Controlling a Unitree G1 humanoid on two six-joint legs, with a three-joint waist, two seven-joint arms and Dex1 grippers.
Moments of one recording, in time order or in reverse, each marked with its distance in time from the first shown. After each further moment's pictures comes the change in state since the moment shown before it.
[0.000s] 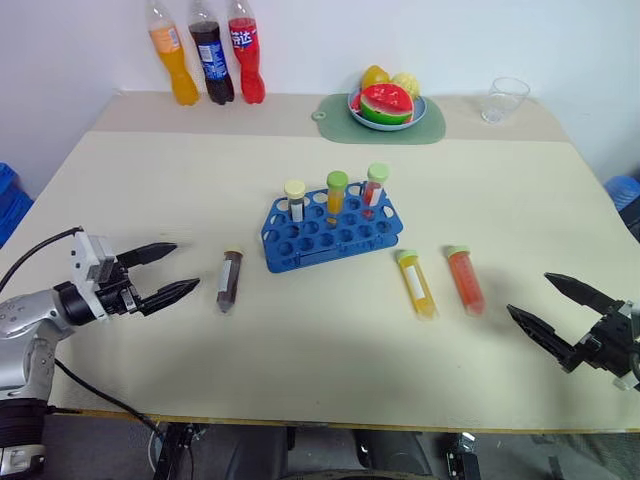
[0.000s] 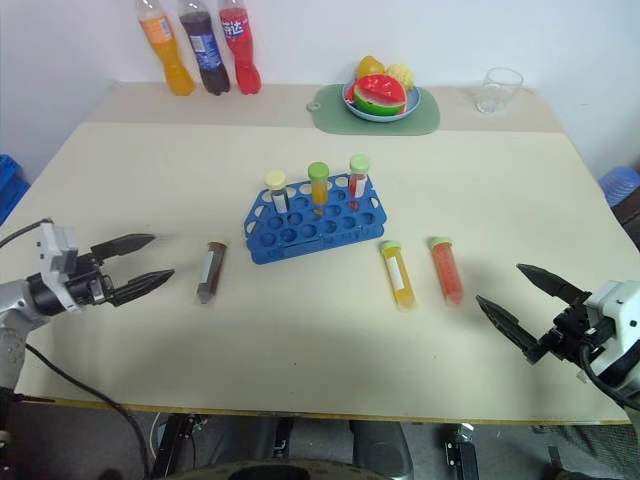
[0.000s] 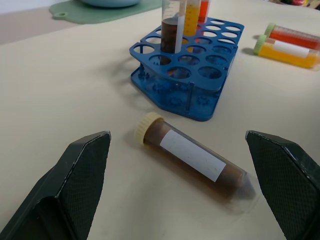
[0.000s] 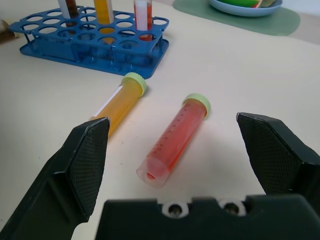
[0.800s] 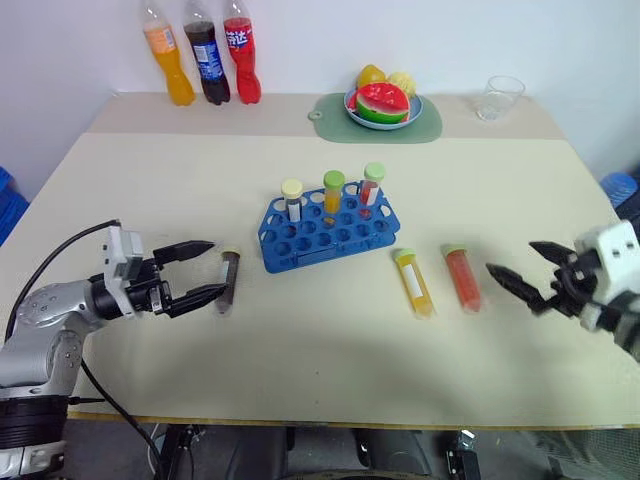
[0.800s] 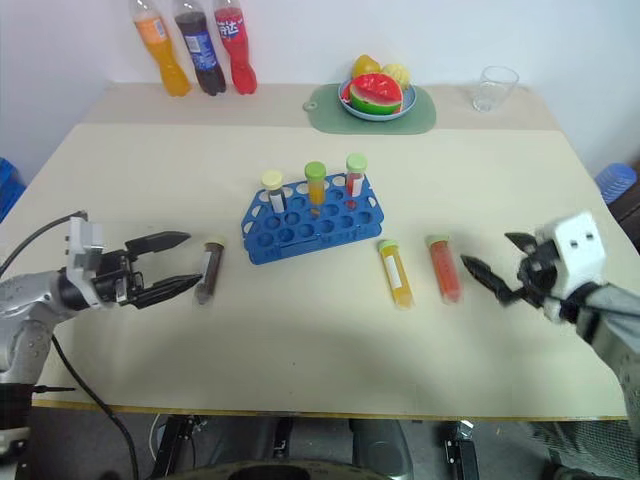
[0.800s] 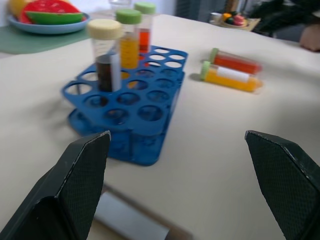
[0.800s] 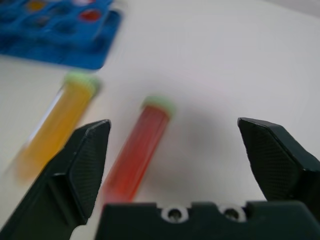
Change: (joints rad) left arm -0.020 -0.063 -0.076 -0.181 -0.038 0.086 -0.019; right arm -0.482 -0.174 0.161 -0.098 0.113 0.789 -0.417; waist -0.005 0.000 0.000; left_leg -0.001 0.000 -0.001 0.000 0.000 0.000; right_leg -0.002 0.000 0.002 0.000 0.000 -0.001
